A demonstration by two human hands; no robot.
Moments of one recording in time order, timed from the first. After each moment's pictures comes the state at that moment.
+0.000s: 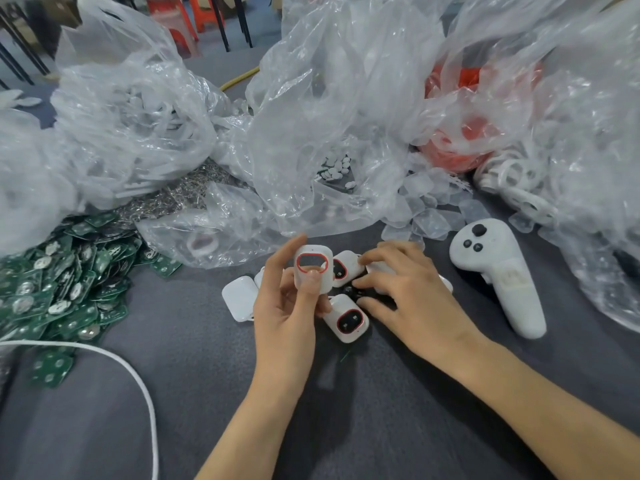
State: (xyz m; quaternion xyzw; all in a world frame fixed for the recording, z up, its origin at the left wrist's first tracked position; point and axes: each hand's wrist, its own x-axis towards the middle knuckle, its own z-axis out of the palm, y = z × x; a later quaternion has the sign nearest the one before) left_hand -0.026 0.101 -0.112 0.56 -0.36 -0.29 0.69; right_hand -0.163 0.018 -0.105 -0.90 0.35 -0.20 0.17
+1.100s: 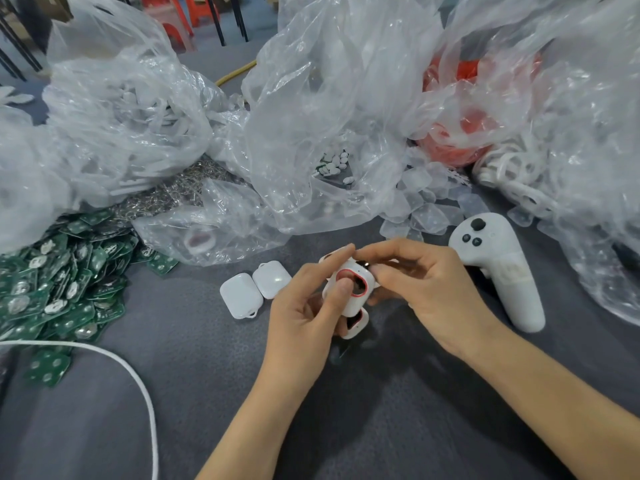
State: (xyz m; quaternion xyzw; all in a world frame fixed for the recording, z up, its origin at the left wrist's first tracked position) left_hand -0.032 0.107 -0.102 0.55 -0.44 -0.36 0.61; right_hand -0.165 0.024 -0.082 -0.62 0.30 -0.36 0.63
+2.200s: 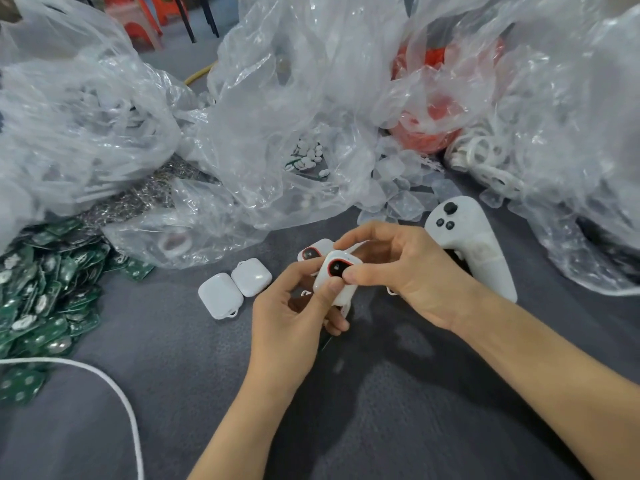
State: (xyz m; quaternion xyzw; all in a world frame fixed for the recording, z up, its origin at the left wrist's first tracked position) left_hand -0.040 0.108 -0.100 0.57 -0.40 -0.38 0.60; right_hand -0.174 0.013 -0.078 -0.61 0.30 -0.29 0.67
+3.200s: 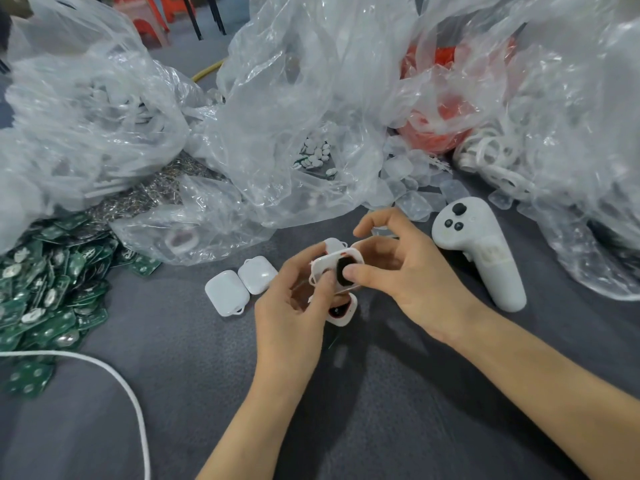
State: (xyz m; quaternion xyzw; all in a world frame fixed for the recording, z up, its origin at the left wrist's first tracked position) left_hand -0.040 0.108 -0.104 0.59 -0.40 -0.31 0.63; right_hand -0.166 0.026 -0.079 -0.63 0.34 -0.33 0.62
